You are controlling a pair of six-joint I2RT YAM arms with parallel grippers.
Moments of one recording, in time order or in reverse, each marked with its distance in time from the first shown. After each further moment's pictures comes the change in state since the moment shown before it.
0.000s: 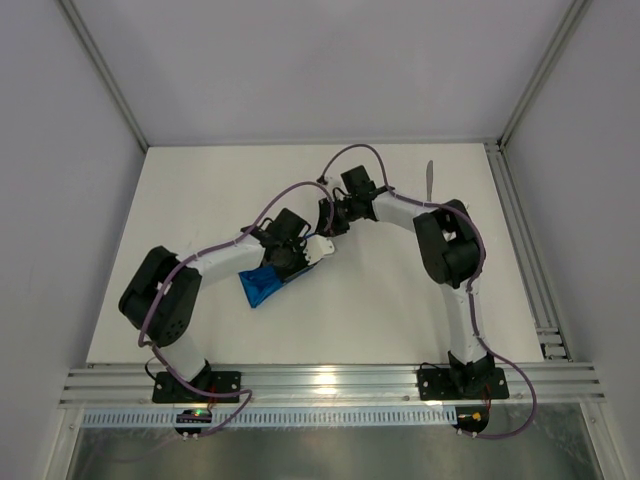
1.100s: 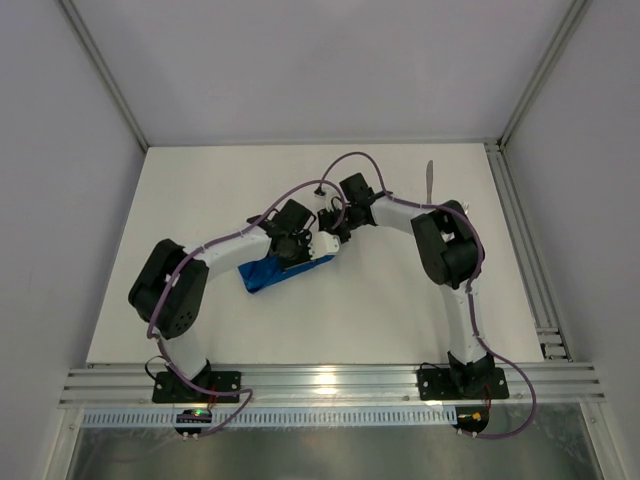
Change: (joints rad) left arm 0.005 0.068 0.113 -0.046 -0.061 0.193; right arm 0.016 0.010 -0.067 -0.040 -0.016 -0.084
